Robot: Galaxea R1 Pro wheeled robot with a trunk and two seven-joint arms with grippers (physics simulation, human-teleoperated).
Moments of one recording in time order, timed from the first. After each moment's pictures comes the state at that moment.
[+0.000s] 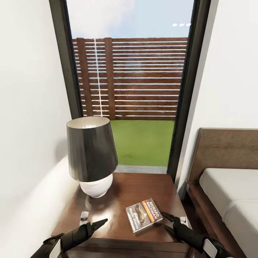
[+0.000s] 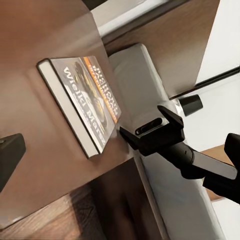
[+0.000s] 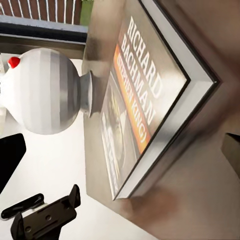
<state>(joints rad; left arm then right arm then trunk) -0.47 0.07 0.38 -0.36 0.05 0.34 -1.31 -0.54 -0.13 -0.59 -0.20 -0.16 0.55 1.01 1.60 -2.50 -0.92</state>
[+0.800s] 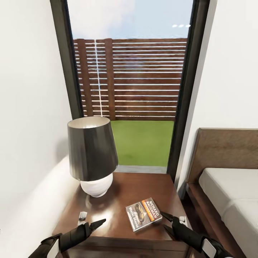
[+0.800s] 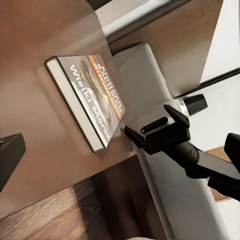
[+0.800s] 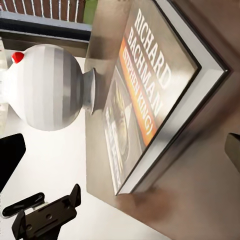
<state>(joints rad) -0.47 0.08 0.37 -0.36 0.05 0.34 -1.30 -0.54 -0.12 -0.58 -0.20 -0.16 0.53 1.02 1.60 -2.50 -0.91</state>
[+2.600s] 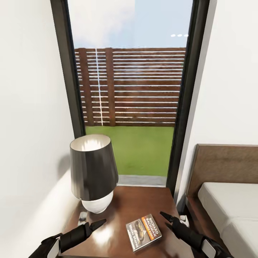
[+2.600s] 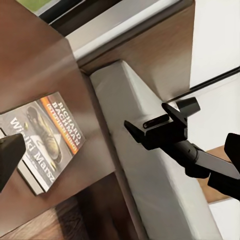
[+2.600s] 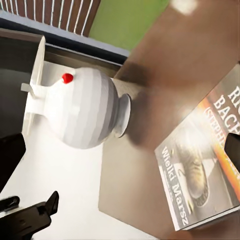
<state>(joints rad) -0.47 0.08 0.37 -0.36 0.05 0.34 -1.30 -0.53 -0.12 -0.57 -0.19 -0.14 0.38 1.02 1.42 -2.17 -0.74</state>
